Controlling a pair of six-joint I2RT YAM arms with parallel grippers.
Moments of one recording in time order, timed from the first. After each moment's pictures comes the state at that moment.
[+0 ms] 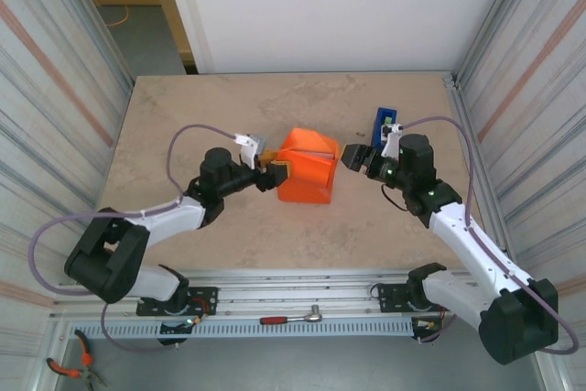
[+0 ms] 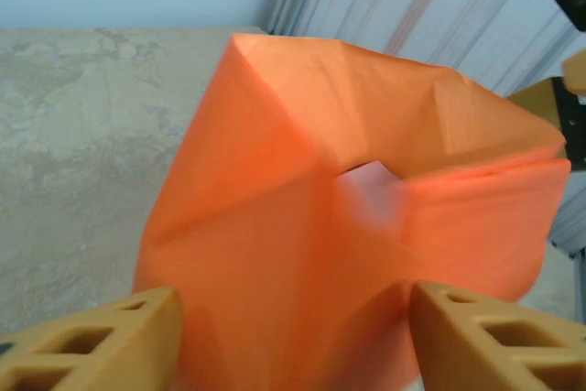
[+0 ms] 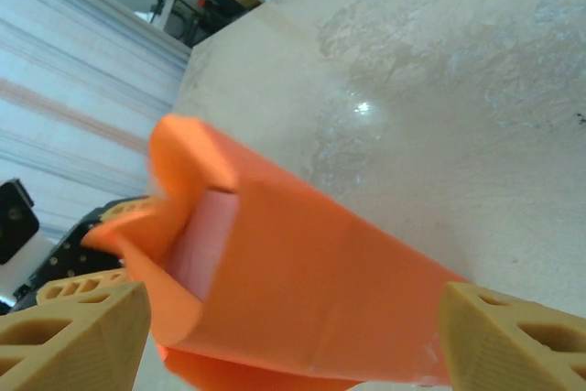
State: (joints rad) left arm -0.53 1.37 0.55 0.62 0.42 -0.29; right arm 0.36 0.98 0.71 -0.16 -0.34 0.69
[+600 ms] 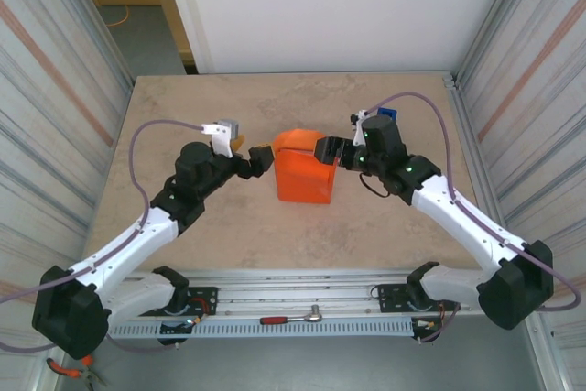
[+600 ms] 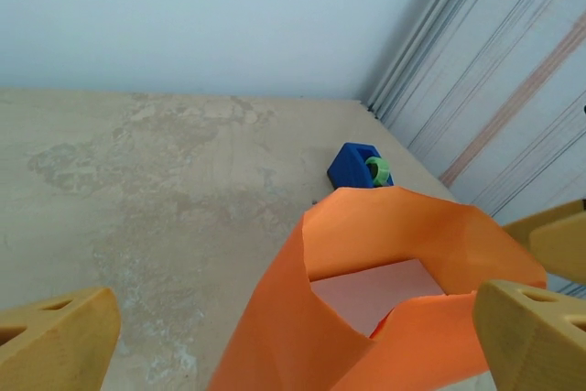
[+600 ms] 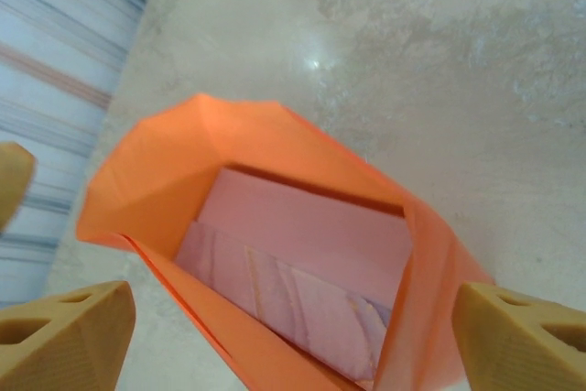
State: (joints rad) left arm -0.53 1.04 0.68 0.15 0.12 -0.37; right arm 0.58 1.20 1.00 -0.40 -0.12 0.63
